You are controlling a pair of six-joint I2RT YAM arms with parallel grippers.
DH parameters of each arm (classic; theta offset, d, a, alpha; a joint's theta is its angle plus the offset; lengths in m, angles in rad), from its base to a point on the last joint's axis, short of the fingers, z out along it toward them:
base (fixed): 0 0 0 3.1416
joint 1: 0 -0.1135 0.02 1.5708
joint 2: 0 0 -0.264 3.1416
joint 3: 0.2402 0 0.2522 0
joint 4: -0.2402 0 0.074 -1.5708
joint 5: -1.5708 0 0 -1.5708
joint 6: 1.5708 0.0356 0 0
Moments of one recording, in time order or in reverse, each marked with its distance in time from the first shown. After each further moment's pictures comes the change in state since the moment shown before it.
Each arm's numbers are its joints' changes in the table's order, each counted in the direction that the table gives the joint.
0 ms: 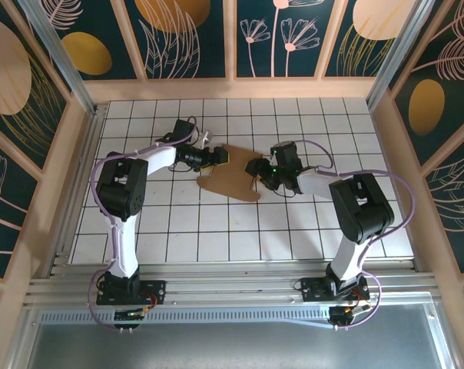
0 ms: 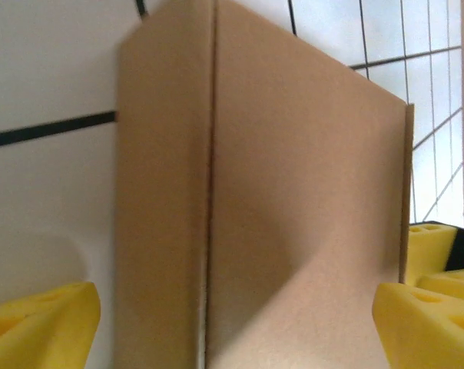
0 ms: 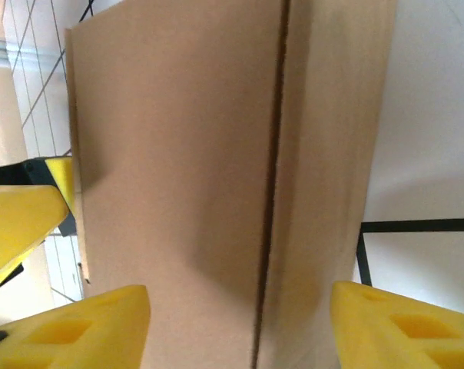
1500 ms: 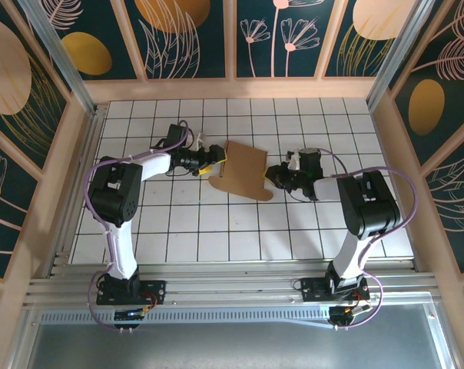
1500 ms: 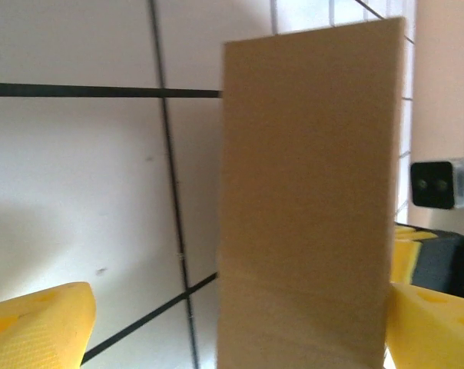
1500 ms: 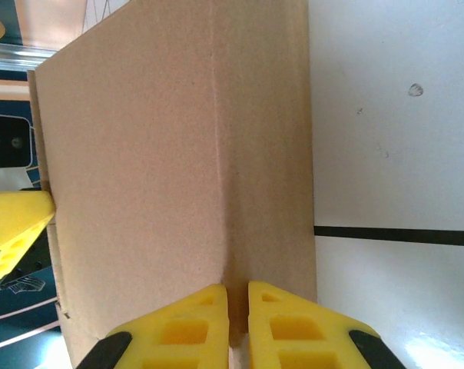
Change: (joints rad) left arm -0.010 -0.095 -0.152 0.180 -0.027 -0.218; right arm 0.197 0.007 -0.171 0.267 0.276 -0.026
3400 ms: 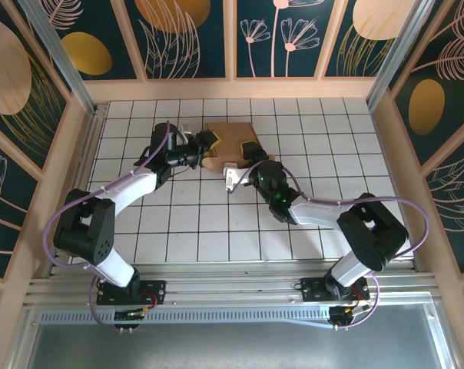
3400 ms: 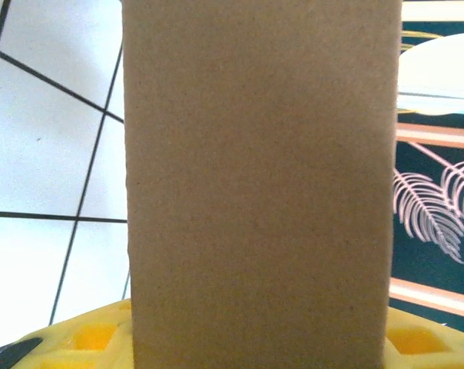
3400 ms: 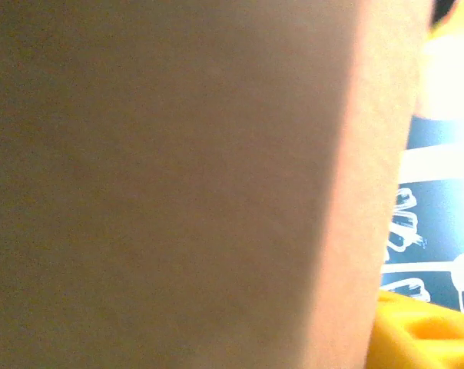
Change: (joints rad) left arm 0.050 -0.404 -0.268 0.344 0.101 -0.757; right arm -0.527 -0.224 -0.019 0.339 -0.970 -2.214
